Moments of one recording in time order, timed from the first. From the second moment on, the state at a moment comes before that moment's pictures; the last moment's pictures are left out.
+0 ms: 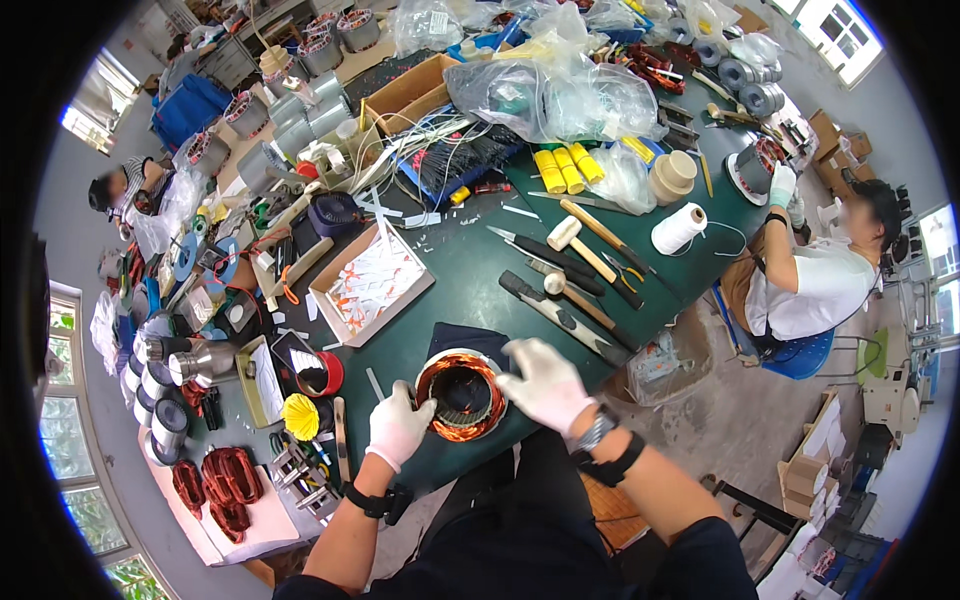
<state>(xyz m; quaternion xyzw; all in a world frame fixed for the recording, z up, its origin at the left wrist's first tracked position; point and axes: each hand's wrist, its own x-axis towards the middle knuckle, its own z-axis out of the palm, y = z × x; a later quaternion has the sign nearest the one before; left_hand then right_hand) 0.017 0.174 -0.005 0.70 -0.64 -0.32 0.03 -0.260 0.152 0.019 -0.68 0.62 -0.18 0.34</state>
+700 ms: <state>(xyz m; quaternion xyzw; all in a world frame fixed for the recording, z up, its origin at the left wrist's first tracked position) -0.019 0.092 -0.030 0.47 -0.84 -0.26 0.06 -0.204 0.105 -0.035 -0.77 0.54 -0.17 0.30</state>
